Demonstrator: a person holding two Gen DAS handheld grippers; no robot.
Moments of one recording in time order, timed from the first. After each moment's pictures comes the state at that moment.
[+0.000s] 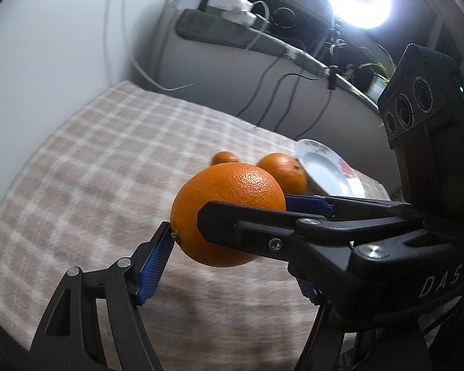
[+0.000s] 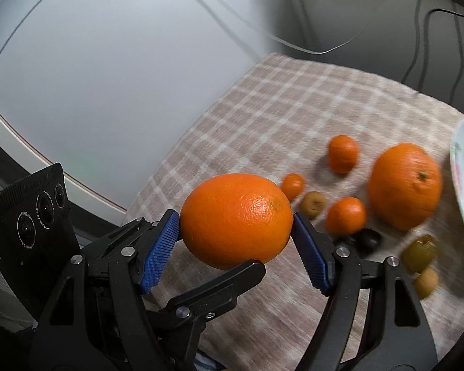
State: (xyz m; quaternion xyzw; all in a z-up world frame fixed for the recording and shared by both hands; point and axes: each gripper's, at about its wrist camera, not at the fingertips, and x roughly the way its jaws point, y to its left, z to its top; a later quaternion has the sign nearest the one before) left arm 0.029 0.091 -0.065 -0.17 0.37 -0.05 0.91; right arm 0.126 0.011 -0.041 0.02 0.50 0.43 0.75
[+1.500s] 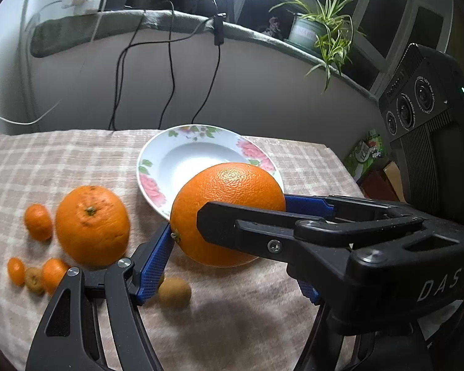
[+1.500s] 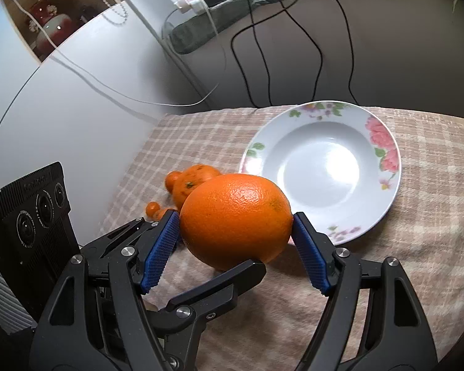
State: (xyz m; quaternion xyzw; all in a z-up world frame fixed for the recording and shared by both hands) left arm 0.123 -0.083 -0.052 -0.08 0.39 -0.19 0.90; right arm 0.181 -0.196 -0.034 0.11 0.47 0.31 0.82
